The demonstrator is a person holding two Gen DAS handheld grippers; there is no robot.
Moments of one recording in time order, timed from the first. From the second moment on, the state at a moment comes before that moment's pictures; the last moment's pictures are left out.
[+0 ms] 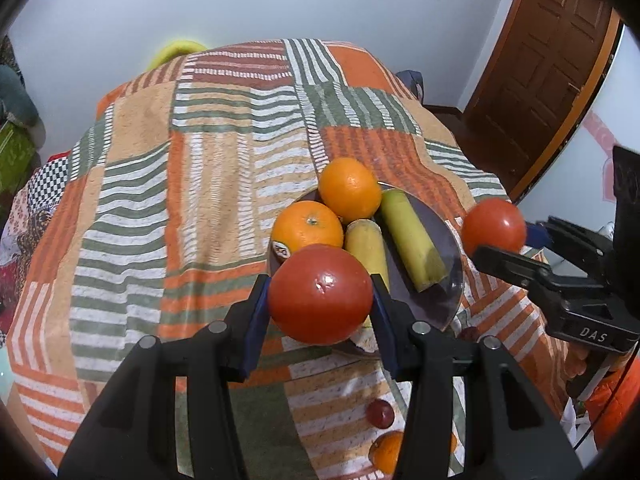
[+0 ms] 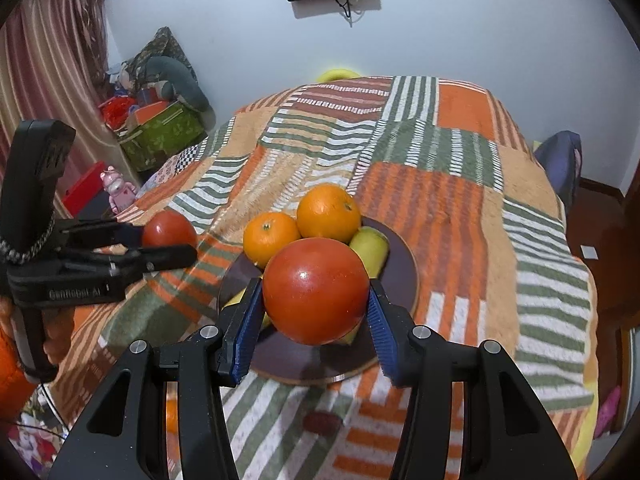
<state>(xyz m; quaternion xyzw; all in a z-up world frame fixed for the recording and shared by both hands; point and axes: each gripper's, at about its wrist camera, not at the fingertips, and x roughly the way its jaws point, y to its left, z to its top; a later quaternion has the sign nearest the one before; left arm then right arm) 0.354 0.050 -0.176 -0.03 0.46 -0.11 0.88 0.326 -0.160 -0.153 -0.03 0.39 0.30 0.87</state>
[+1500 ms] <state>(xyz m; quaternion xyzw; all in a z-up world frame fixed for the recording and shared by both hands) 0.394 0.057 -0.243 -0.06 0.52 -0.11 0.85 0.372 -0.126 -0.187 -0.04 0.42 0.30 0.85</state>
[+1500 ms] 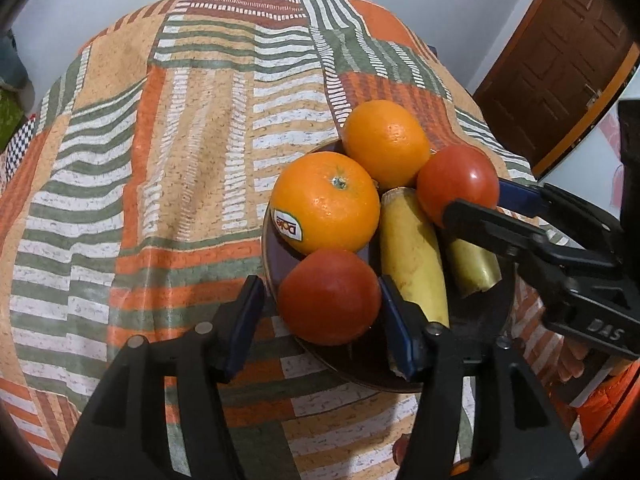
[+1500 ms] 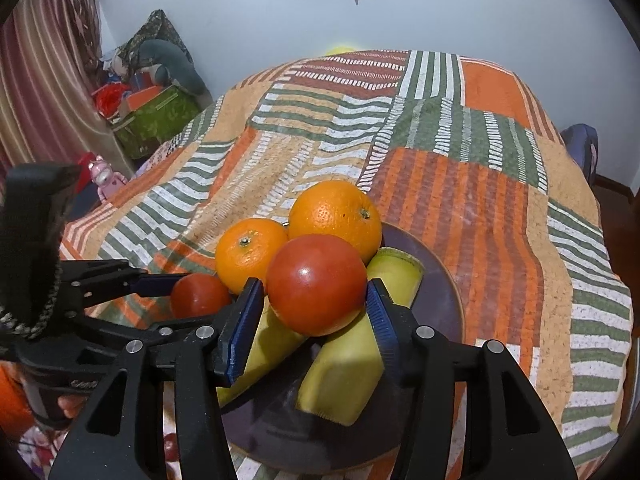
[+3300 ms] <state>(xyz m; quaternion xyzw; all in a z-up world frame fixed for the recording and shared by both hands) 0.213 0.046 -0.167 0.01 0.48 -0.12 0.87 0.206 -0.122 -0.211 -0.09 0.47 0.36 0.80</state>
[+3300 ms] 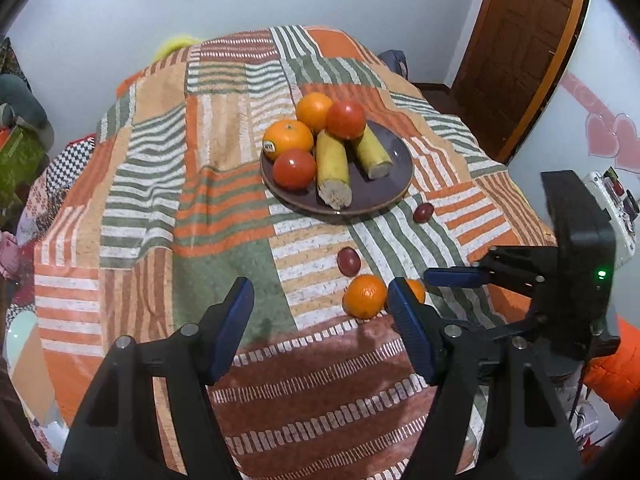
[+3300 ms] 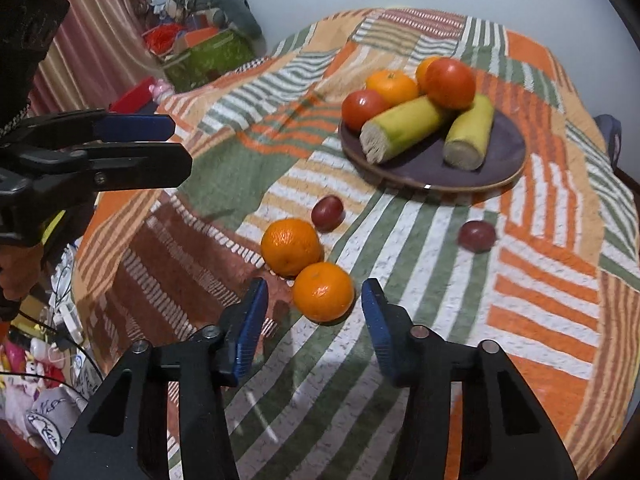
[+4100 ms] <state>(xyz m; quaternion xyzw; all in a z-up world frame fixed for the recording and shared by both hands) 0.243 -0.008 -0.225 0.05 0.55 -0.17 0.82 0.219 -0.182 -0.205 -0.04 0.47 0.31 0.83</state>
